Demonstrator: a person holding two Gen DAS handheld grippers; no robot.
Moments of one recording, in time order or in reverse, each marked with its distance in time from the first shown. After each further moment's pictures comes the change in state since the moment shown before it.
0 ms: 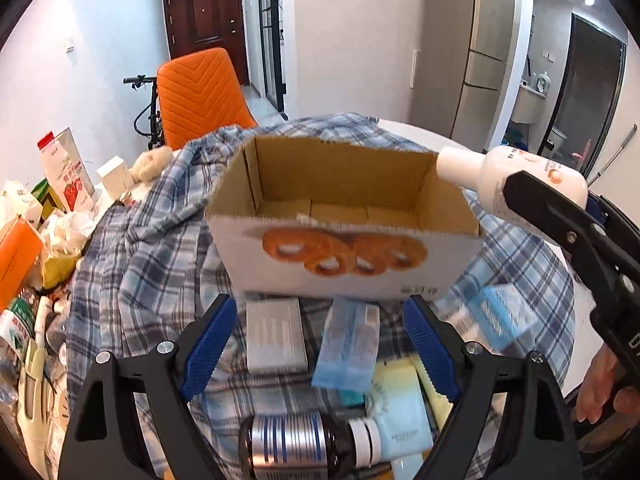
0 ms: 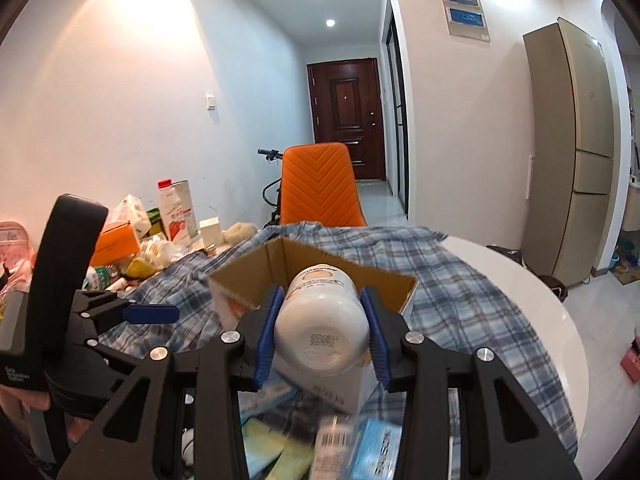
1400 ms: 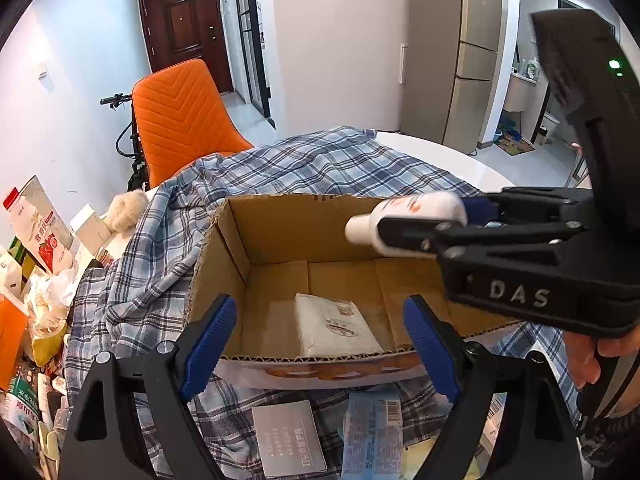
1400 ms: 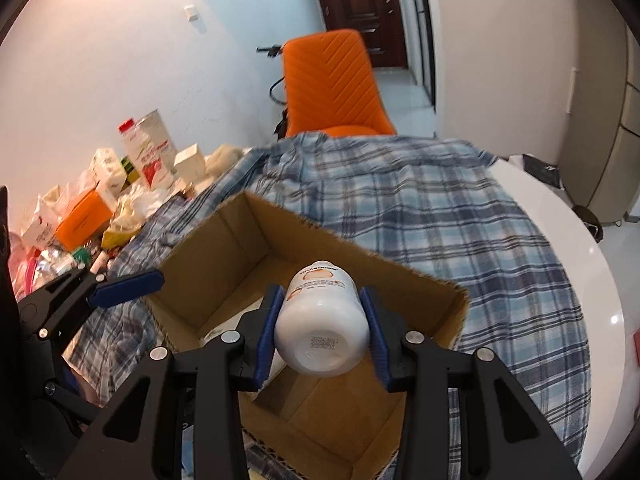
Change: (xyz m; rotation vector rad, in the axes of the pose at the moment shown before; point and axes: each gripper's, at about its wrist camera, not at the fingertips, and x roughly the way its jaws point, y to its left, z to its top) left arm 0.057 0.005 0.066 0.079 0.012 -0.020; right arm 0.152 -0.034 0.032 0.054 0.468 0.116
